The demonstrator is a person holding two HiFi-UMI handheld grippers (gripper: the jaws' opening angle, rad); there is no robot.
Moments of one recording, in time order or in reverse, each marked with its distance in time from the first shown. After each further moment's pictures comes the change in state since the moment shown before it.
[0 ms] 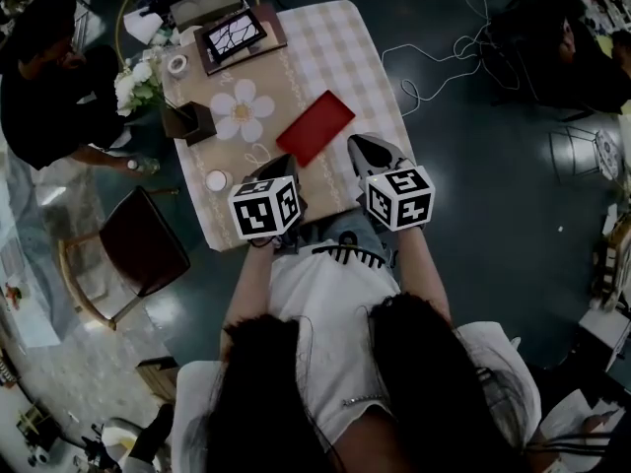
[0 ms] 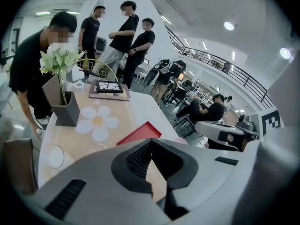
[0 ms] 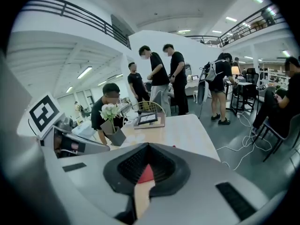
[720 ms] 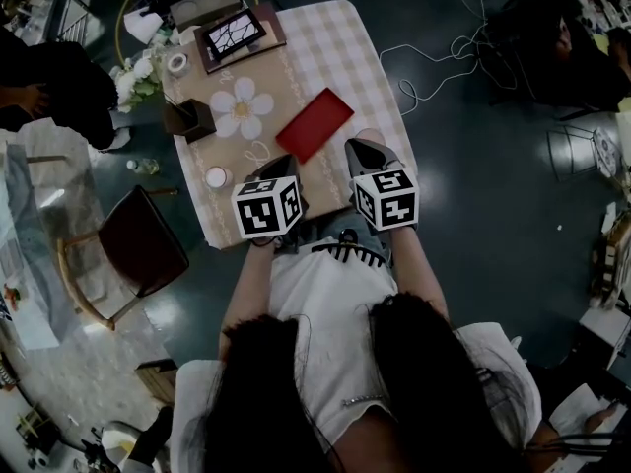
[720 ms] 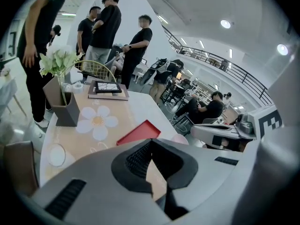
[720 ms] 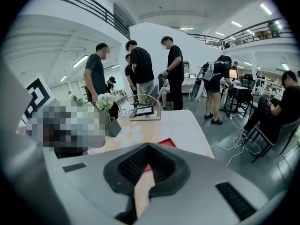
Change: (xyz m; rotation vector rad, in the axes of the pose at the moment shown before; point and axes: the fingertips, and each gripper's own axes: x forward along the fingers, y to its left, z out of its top) left arm -0.005 -0.004 -0.009 0.032 0.001 -0.007; right arm 0.001 0.006 -0.022 -0.047 0.072 -0.081
